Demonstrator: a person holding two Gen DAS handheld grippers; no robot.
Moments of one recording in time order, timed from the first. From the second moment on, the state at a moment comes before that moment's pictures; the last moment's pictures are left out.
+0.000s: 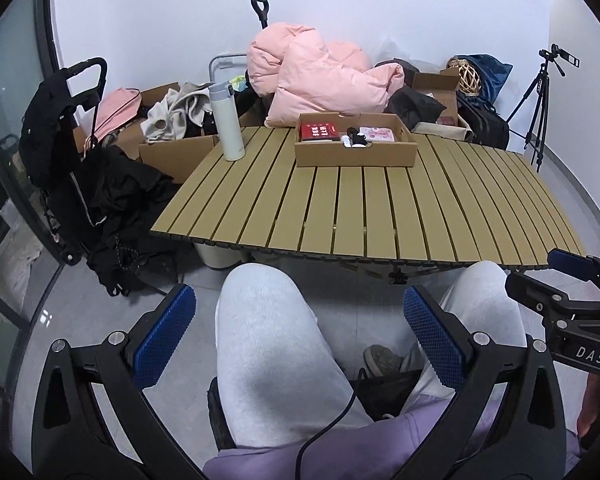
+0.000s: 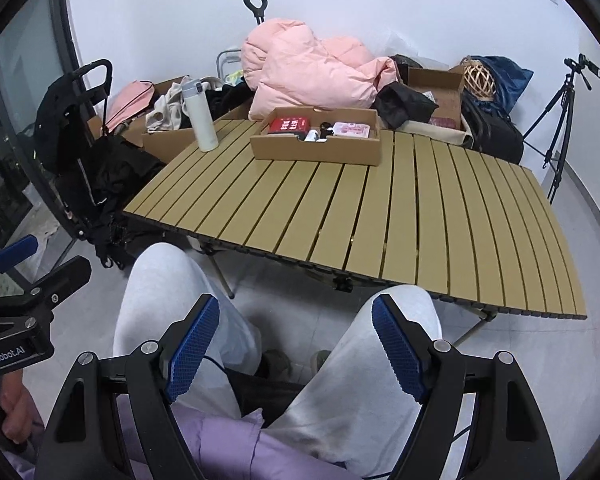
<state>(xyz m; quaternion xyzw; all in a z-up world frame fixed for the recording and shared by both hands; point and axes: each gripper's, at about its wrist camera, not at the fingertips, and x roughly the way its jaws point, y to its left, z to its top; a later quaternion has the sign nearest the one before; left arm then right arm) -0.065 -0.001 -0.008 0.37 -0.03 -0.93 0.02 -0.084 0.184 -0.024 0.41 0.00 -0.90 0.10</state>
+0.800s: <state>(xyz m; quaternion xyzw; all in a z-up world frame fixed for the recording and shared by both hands) -0.061 0.001 -0.007 0.36 -0.04 -0.93 0.02 -0.081 0.188 -0.024 0.41 -0.01 -0.91 0.10</state>
